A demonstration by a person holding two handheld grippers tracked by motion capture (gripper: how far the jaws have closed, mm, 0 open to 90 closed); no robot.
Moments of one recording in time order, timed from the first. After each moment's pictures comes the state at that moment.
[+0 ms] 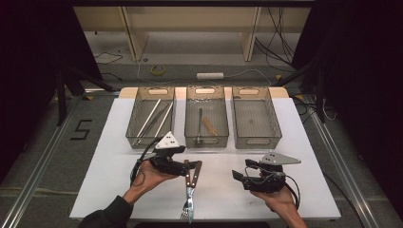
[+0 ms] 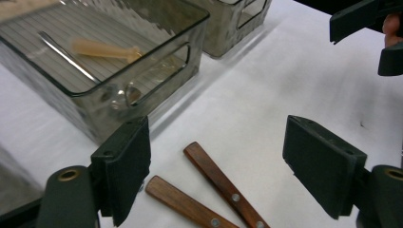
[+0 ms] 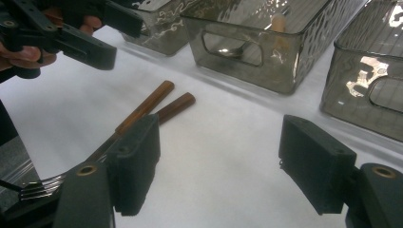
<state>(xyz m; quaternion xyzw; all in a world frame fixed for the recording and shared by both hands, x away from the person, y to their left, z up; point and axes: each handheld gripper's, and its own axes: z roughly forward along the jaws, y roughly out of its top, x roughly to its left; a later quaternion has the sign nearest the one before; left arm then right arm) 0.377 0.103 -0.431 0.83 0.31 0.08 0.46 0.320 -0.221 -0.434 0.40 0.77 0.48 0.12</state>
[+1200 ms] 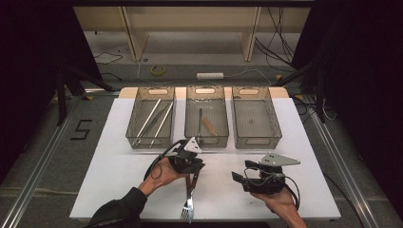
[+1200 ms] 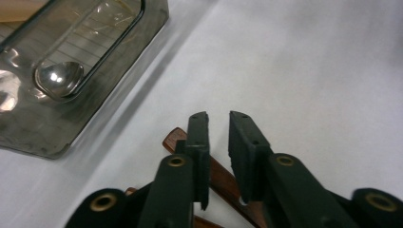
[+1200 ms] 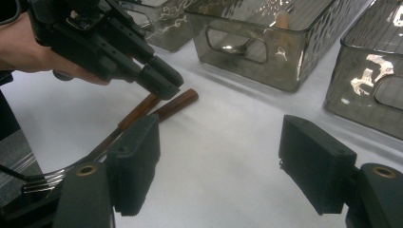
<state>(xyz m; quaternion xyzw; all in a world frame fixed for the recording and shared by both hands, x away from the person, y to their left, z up) 0.397 0.058 -0.458 0.91 0.23 0.07 0.35 0.317 -0.220 -0.434 0.39 0.78 0.47 0.12</state>
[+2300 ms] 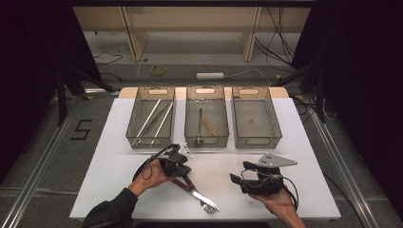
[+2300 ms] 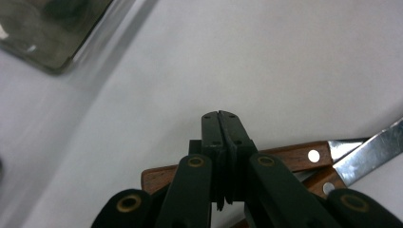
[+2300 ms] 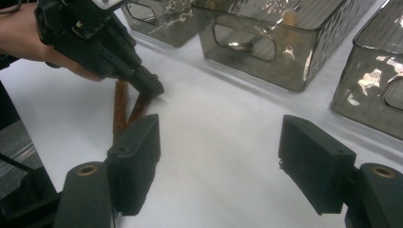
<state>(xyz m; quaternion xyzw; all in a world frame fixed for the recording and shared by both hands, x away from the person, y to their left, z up) 0.395 0.089 -0.470 0.93 0.23 0.05 0.26 0.315 -0.214 -0.433 0.38 0.79 0.46 0.12</state>
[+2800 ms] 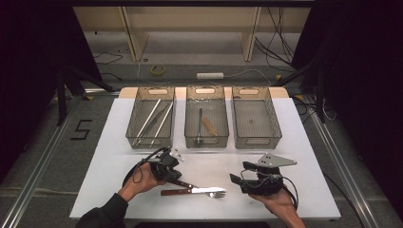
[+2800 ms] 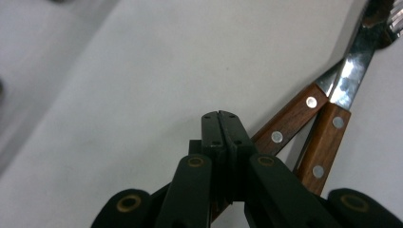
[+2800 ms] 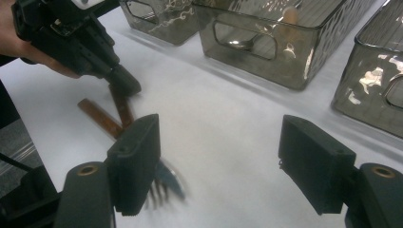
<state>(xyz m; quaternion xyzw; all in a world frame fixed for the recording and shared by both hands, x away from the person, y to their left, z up) 0.382 0.111 -0.469 0.94 0.26 0.03 0.23 0.315 -0.214 -0.434 0.38 0.79 0.46 0.12</state>
